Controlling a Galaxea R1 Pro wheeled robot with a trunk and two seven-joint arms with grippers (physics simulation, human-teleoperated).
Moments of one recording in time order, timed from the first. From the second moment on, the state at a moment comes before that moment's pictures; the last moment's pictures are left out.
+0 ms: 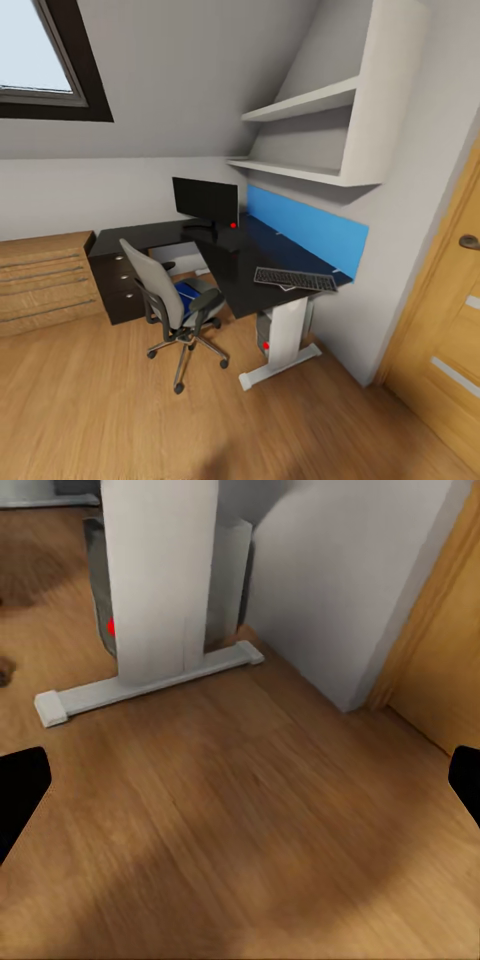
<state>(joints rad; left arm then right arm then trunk) 0.00 -0.01 -0.04 -0.27 0.21 -0.79 0.06 -0.02 0.01 0.10 -0.28 0.08 -0.98 -0.39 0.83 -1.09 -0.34</state>
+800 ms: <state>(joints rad) 0.00 -0.01 -0.04 -0.27 0.21 -0.78 0.06 -0.02 0.01 0.10 -0.28 0.08 -0.98 -0.39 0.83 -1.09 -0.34</state>
